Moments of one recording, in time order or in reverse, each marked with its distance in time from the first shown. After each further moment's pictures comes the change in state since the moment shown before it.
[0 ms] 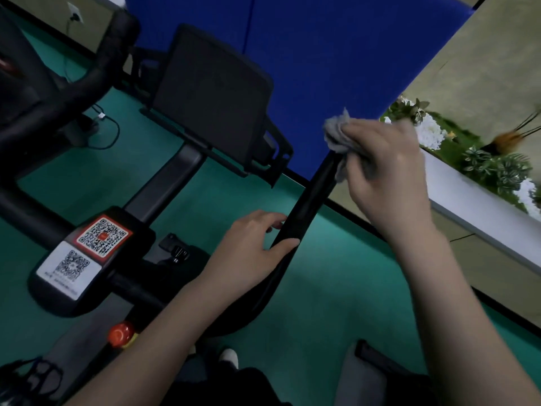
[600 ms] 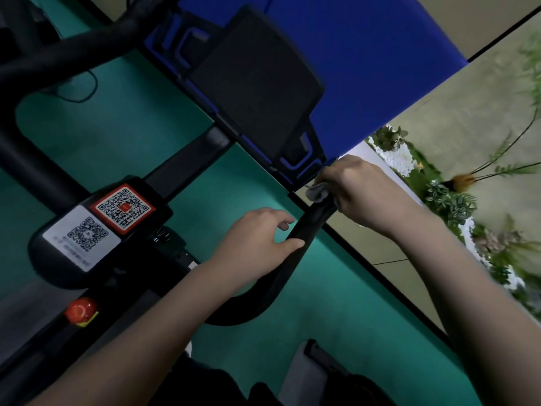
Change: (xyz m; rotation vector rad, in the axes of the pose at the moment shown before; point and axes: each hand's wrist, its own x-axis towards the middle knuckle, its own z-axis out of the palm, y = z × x) left_hand 0.001 -0.011 -0.009 -0.081 -0.028 -0.040; right_hand 0.031 -0.021 0.021 -0.247 -0.757 -0.300
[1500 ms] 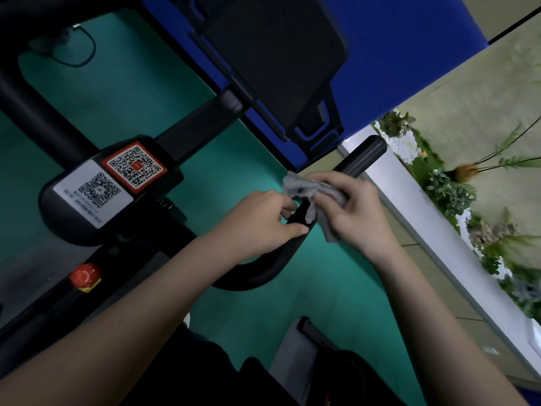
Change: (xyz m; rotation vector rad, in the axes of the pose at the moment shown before) left_hand -0.015 0.001 -0.010 -0.051 -0.129 -0.052; right_hand -0.039 -0.055 0.040 0.712 0.254 0.267
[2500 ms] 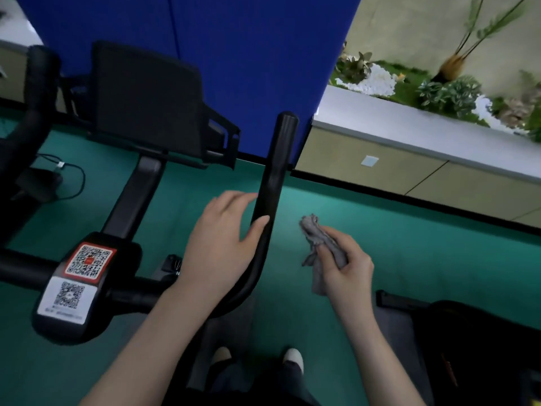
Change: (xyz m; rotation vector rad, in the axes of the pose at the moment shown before) left_hand -0.010 0.020 0.009 0.449 0.204 0.289; right_hand -0.121 0.027 0.074 0.508 0.789 0.460
